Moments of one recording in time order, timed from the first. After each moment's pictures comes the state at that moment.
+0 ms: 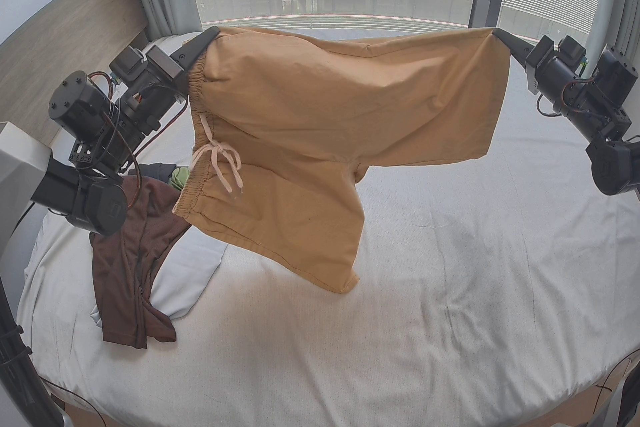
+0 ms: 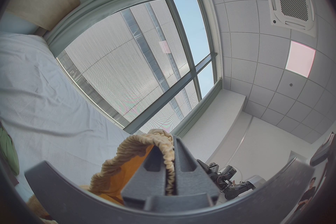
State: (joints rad) left arm -0.19 2.02 -1.15 -1.50 -0.50 -0.97; right arm 0.10 1.85 -1.19 -1.07 0.46 0.77
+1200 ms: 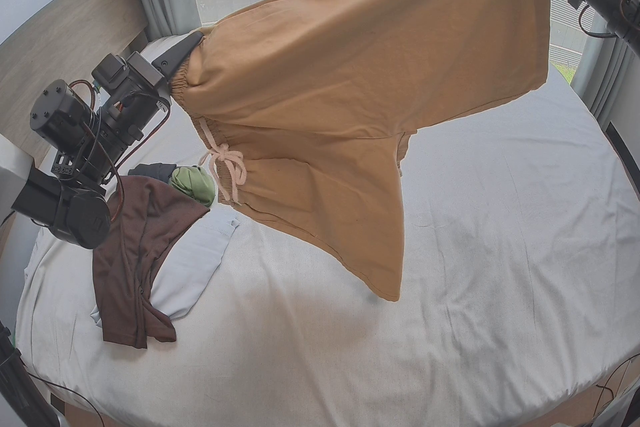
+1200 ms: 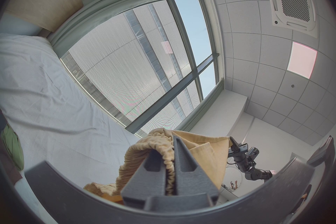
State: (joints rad) left arm -0.16 1.94 -1.02 -1.54 -0.50 -0.99; right arm 0.20 1.57 -1.46 -0.63 0.46 0.70
